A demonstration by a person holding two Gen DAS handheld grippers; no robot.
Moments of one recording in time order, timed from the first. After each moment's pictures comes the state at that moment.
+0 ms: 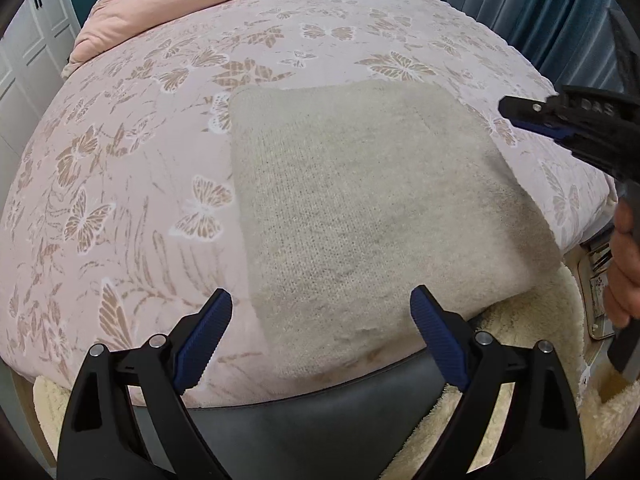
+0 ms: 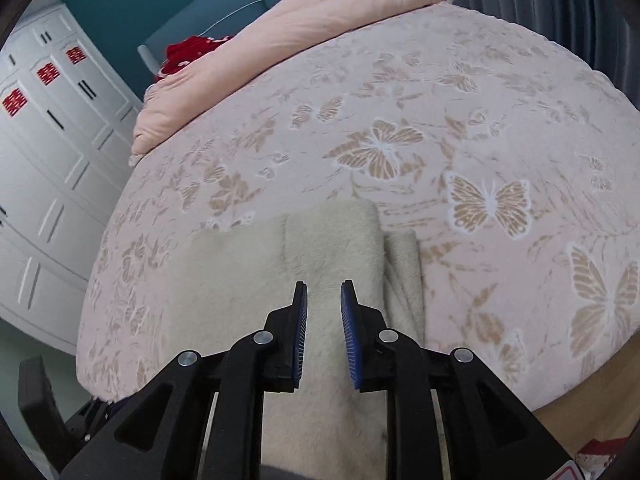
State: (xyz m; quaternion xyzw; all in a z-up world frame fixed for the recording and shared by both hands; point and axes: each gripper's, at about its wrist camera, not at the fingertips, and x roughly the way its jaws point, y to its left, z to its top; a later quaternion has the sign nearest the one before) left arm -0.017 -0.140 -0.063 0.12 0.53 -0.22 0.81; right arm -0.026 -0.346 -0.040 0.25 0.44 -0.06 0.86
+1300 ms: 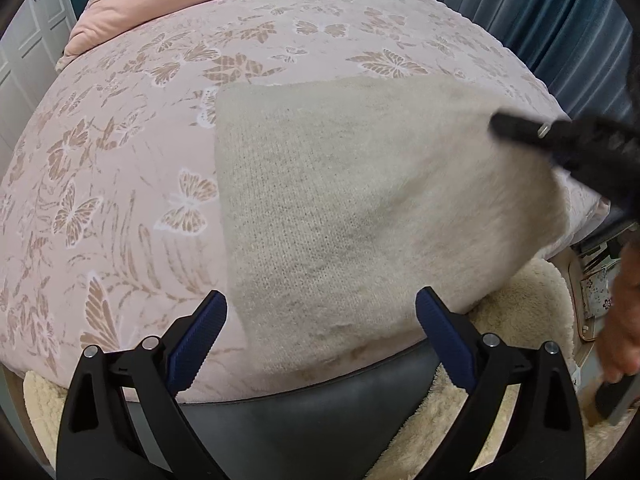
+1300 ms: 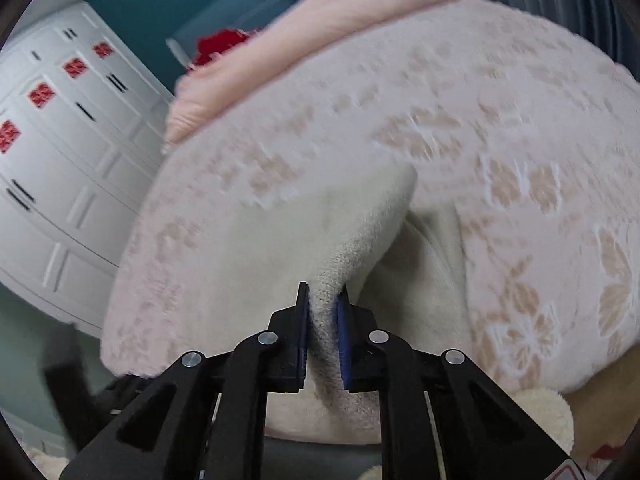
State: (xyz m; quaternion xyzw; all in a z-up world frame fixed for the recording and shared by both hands) left arm -0.021 -0.142 -0.063 0.11 0.53 -0.23 0.81; right arm -0.042 -0.325 -0.010 0.27 0.41 0.00 0.87
